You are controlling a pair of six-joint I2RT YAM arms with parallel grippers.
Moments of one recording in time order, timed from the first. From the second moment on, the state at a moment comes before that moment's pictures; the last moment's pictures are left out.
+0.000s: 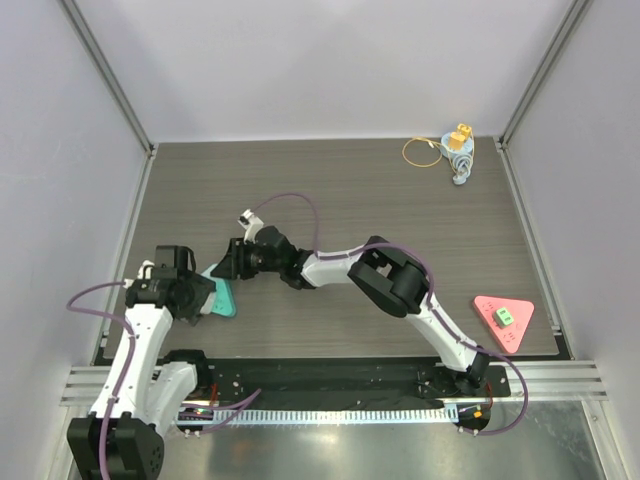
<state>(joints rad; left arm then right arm) 0.00 0.81 0.65 -0.98 -0.12 -1.13 1.01 2.37 1.54 0.56 -0.28 0.83</state>
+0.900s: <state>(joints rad) 0.00 0.74 0.60 -0.93 -0.09 -1.17 1.04 2.39 1.67 0.34 -0.15 0.81</state>
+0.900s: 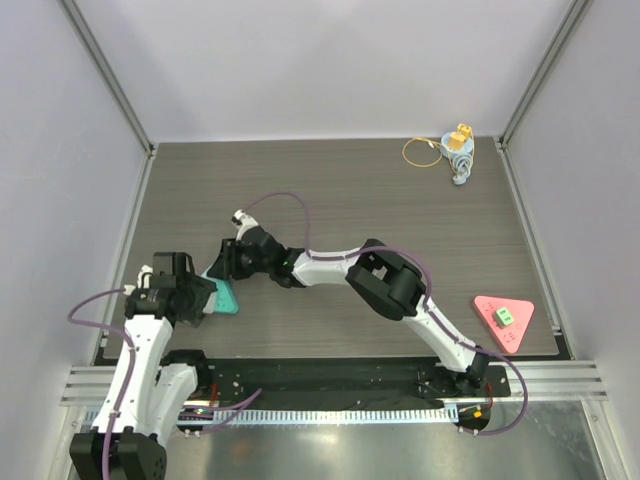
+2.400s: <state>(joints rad) -0.02 0.89 0.66 -0.91 -0.14 -1.10 1.05 2.32 1.41 0.60 -0.10 0.84</state>
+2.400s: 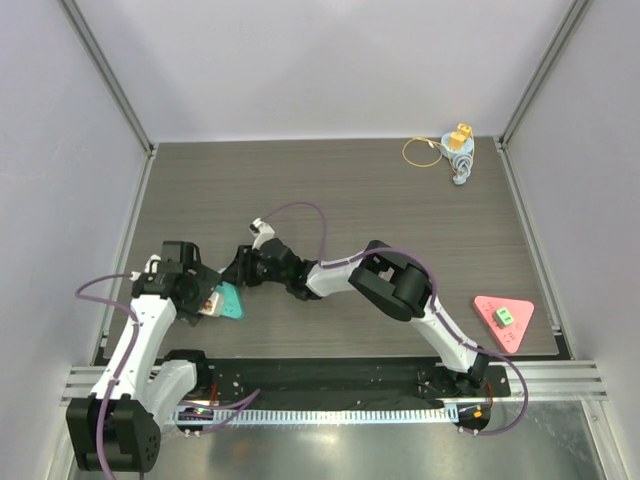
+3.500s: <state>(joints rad) 0.04 0.67 0.60 -0.94 -0.11 -0.97 1.01 2.39 1.36 0.86 -0.55 1.08</state>
